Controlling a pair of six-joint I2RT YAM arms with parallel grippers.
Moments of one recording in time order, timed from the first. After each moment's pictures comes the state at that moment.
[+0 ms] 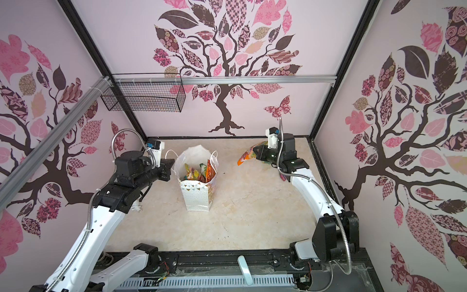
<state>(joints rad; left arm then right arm) -0.24 0.97 1.13 -0.59 0.13 -0.05 0.22 1.39 1.19 -0.20 -0.48 0.47</state>
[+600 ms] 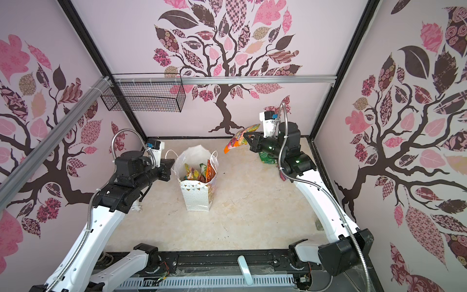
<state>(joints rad) -0.24 0.97 1.13 -0.59 0.13 -0.05 0.33 1.31 1.41 -0.24 -0.50 0.46</state>
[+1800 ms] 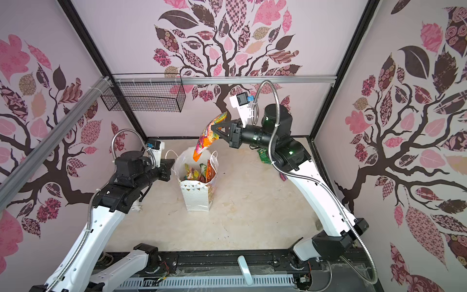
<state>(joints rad) -0.24 0.97 1.13 -0.59 0.13 -0.05 0.58 1.47 1.85 -0.34 -0.70 0.45</state>
